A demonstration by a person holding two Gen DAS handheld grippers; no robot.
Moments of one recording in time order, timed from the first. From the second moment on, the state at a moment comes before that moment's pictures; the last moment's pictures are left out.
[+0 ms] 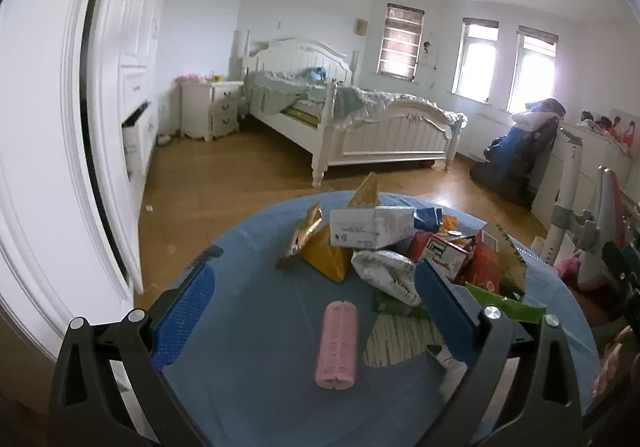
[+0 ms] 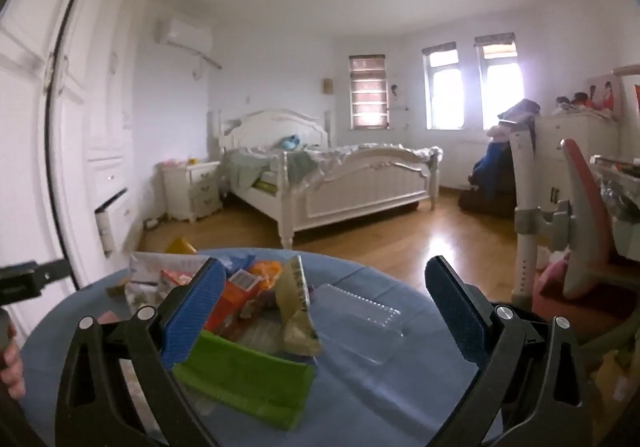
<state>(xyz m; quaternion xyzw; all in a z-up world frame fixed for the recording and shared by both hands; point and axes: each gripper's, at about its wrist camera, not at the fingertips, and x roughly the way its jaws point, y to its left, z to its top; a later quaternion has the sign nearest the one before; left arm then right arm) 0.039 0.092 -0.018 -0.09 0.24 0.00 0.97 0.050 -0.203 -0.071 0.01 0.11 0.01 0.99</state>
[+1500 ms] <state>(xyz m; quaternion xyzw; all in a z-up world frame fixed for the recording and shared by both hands) 0.024 0.044 -0.033 -0.09 0.27 0.02 0.96 0.058 -0.211 -0.080 0.03 0.14 0.03 0.99</state>
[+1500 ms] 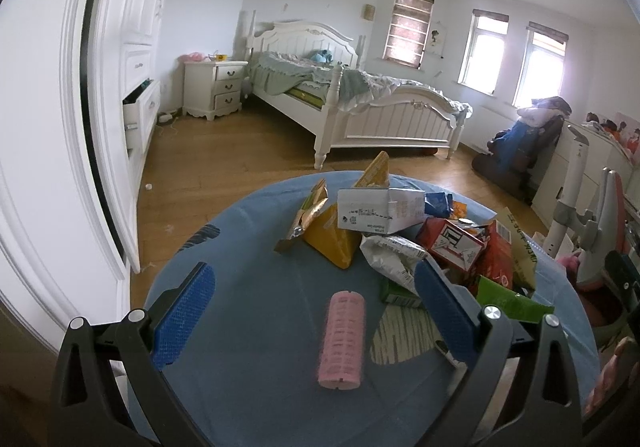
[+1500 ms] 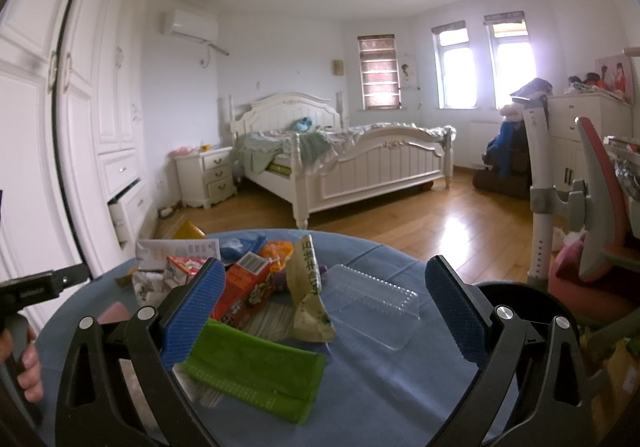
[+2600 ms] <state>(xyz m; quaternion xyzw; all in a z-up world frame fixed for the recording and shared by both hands) 0.021 0.067 -0.036 -0.12 0.29 0.00 0.95 0.057 -0.211 -0.075 0.04 0.17 0.08 0.98</state>
